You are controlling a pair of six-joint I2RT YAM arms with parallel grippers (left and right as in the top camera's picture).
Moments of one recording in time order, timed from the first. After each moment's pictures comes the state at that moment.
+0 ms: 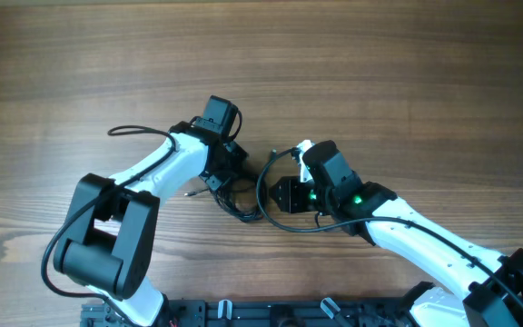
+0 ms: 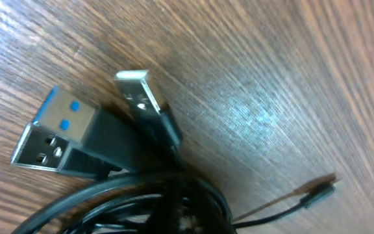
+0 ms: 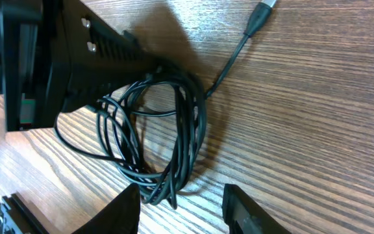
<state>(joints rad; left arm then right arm) -0.39 1.81 1.02 -0.58 0.19 -1.18 0.65 1.42 0.66 -0.15 -0.30 0.63</state>
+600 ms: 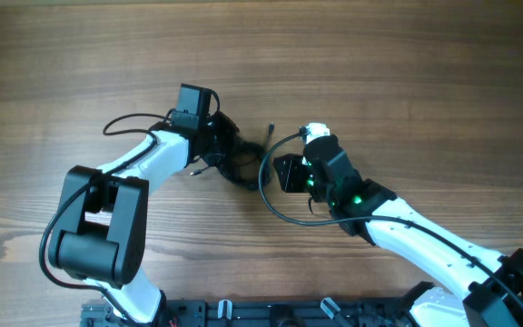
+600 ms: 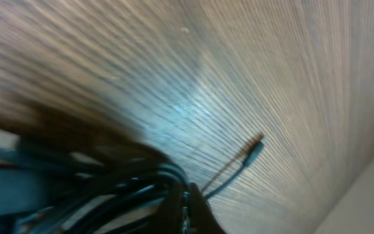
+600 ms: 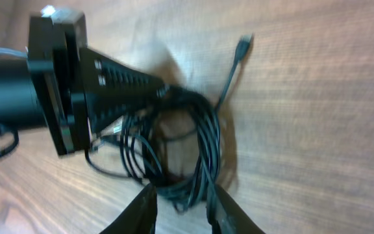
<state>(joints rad) -0.25 1.84 0.99 -0.22 0.40 -1.10 0.65 1.42 0.66 0.05 -0.08 0.72</state>
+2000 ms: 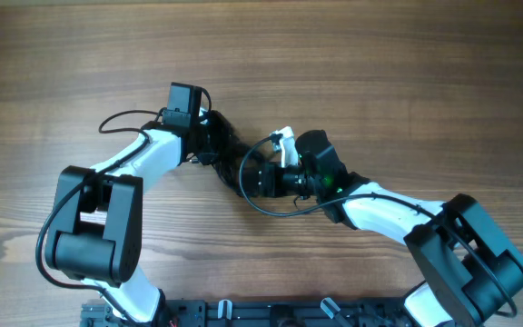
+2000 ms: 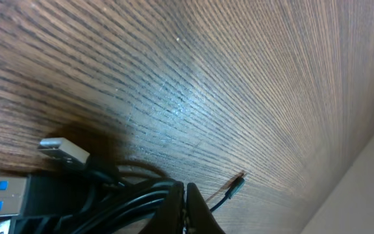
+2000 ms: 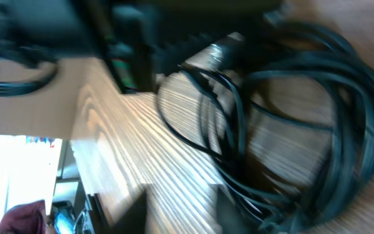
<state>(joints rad) -0.21 1.84 0.99 -0.23 0.47 -1.01 0.62 1.70 0.66 0.37 -0.59 0.74</state>
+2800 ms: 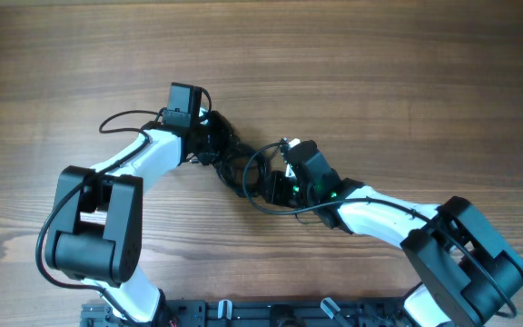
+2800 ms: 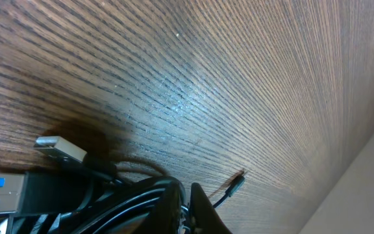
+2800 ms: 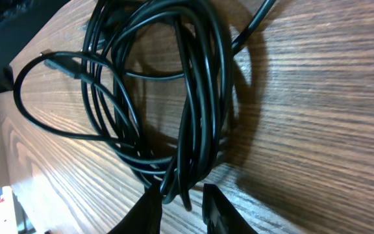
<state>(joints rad) -0.21 1.84 0.99 -0.23 0.47 -1.01 0.67 1.70 0.66 0.17 -0.35 0.87</state>
